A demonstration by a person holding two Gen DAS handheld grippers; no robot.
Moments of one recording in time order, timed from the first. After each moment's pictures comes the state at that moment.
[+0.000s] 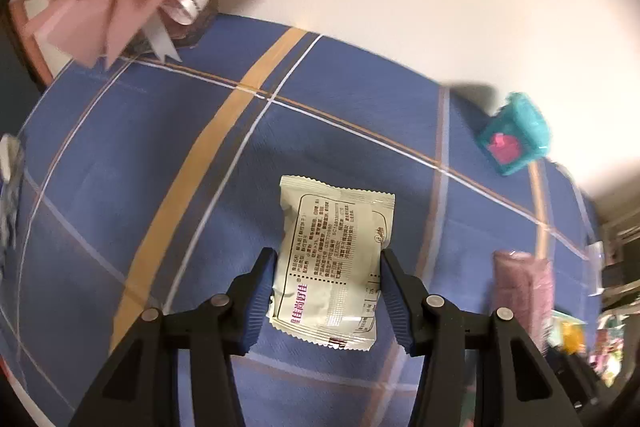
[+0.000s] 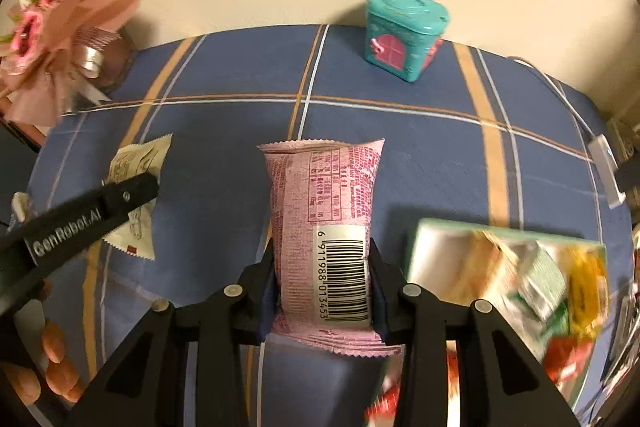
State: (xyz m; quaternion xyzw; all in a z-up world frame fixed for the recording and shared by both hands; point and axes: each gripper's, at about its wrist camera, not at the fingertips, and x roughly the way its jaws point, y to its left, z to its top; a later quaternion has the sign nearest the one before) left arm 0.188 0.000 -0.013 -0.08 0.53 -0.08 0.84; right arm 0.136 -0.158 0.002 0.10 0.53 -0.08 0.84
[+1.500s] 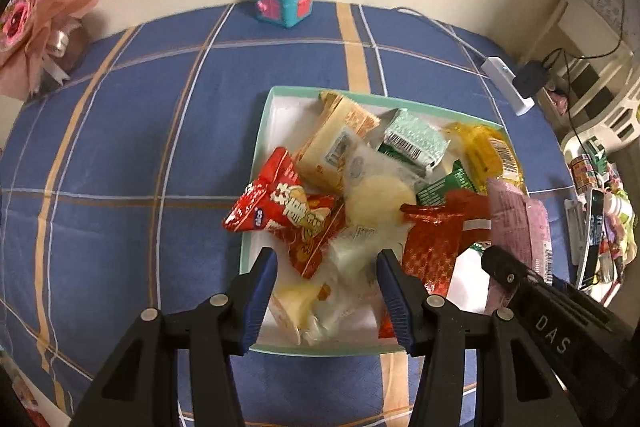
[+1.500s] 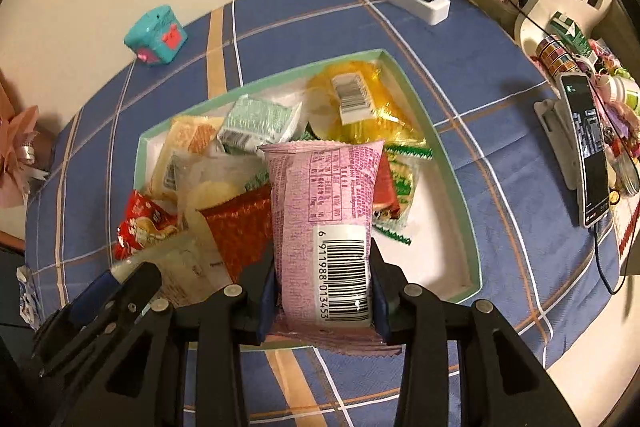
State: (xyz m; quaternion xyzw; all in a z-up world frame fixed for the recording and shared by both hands) left arm -0.023 -0.194 -0.015 0.07 0.55 -0.20 0.81; right arm -0.095 -0.341 -0.025 0.26 0.51 -0.23 0.79
